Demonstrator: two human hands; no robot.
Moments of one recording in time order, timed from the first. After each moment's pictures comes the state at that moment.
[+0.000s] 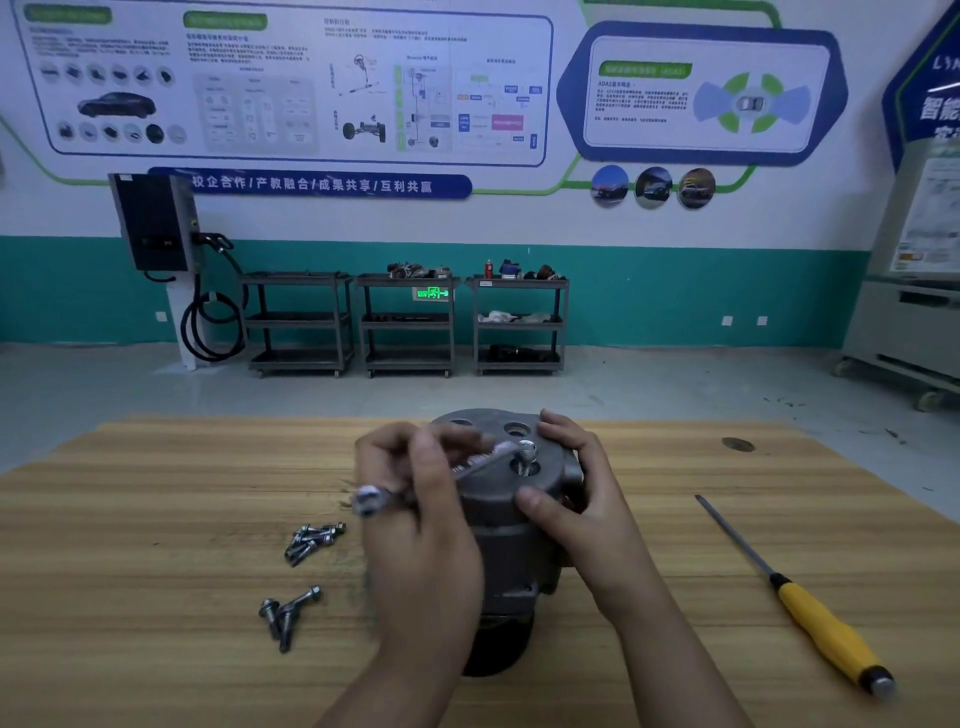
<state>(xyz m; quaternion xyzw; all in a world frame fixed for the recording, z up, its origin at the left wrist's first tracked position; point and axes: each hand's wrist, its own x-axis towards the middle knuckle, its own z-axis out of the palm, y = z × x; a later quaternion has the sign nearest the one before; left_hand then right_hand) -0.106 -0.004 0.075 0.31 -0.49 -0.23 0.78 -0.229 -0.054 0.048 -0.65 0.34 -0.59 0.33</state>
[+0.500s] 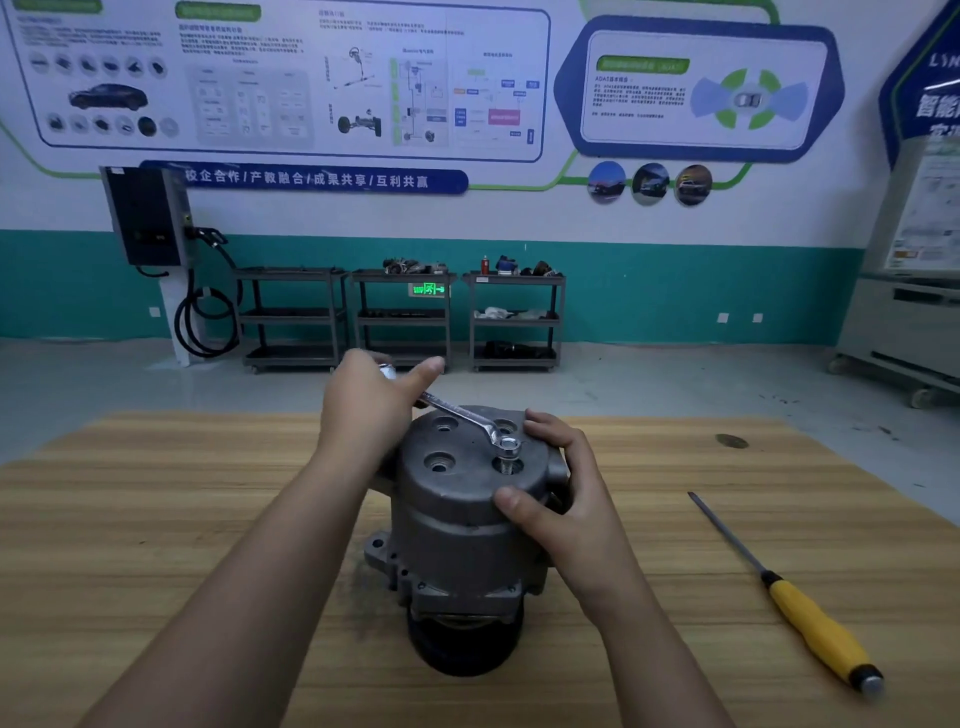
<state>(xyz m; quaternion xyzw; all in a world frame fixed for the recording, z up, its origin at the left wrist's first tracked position) -0.058 -0.104 0.126 0.63 -0.53 -0.18 0.54 -0.228 -0.054 0.044 -0.64 0.32 -0.61 0.35</state>
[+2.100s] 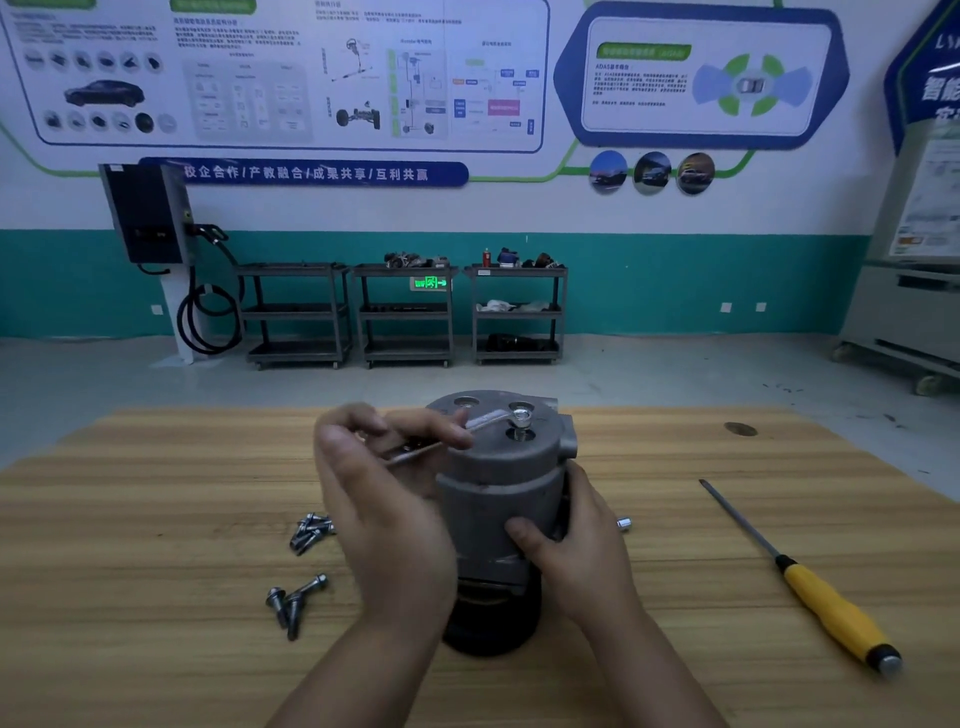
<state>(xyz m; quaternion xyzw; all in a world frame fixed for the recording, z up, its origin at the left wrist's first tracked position) -0.096 -0.019 0.084 0.13 -0.43 -0.28 0.85 -0.223 -0.066 -0.003 -0.65 0.51 -0.53 0.18</state>
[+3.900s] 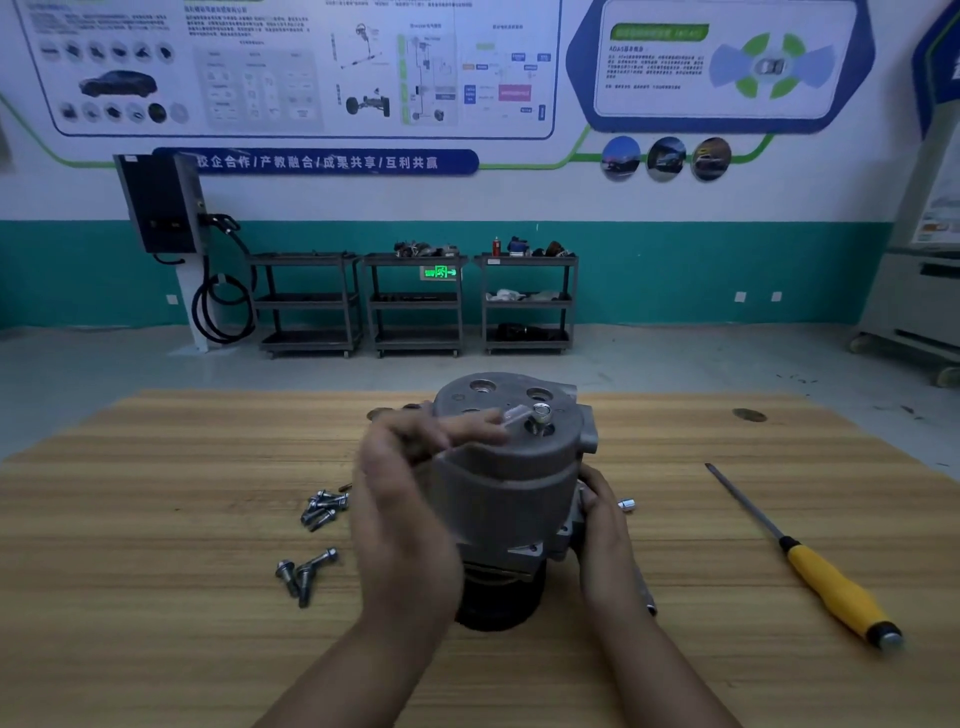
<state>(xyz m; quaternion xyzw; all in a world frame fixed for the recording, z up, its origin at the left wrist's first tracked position) -0.090 -0.002 0.064 0.16 -0.56 -0.26 0.77 -0.236 -0.068 -0.006 -0.48 0.43 -0.65 0.39</state>
